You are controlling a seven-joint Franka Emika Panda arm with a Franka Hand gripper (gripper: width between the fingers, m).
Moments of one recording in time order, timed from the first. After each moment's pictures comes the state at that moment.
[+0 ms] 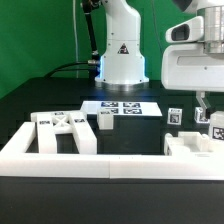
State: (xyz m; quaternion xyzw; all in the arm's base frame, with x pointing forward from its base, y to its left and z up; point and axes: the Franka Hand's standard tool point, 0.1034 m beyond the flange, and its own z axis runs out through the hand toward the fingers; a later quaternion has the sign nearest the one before) arm 0.626 0.123 0.081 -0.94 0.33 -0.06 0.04
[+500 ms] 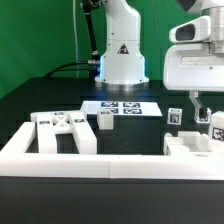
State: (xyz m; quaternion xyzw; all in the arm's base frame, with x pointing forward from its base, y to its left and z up) arm 0.624 0.132 0.081 -0.97 0.21 -0.07 0.04
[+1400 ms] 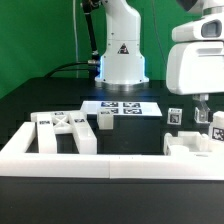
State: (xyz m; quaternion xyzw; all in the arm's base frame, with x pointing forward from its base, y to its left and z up) arm 0.624 0.132 0.082 -0.98 -0.17 -0.08 0.01
